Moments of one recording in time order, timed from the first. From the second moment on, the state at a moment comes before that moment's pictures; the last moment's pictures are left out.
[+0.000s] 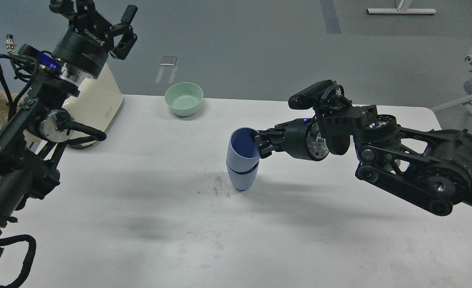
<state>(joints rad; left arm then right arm) -0.60 0.39 -1.25 -1.09 0.62 -0.36 -0.37 1.02 -0.37 0.36 1.44 -1.64 0.49 -0.17</state>
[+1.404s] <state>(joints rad) -0.63 0.39 -1.25 -1.05 0.61 -0.39 -0.32 0.91 -0.36 1.63 0.98 -1.30 0.49 -0.16</state>
